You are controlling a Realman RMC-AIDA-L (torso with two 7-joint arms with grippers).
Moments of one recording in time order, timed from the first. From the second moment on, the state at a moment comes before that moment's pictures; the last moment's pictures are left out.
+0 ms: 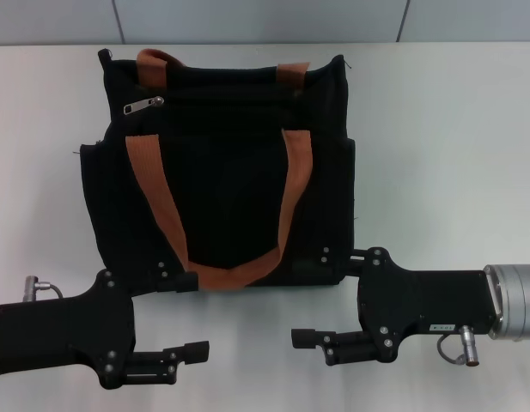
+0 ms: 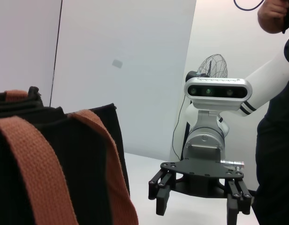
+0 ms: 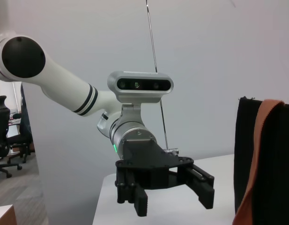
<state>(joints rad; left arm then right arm) -0.32 -2.04 0.81 0.53 1.89 1.86 -0.99 0.55 2.08 -0.79 -0.24 -1.94 -1.71 0.82</state>
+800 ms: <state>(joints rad) -0.36 -2.06 0.64 0.50 1.83 2.00 -0.97 0.56 2.09 -0.78 -0.24 -1.93 -1.72 0.82</state>
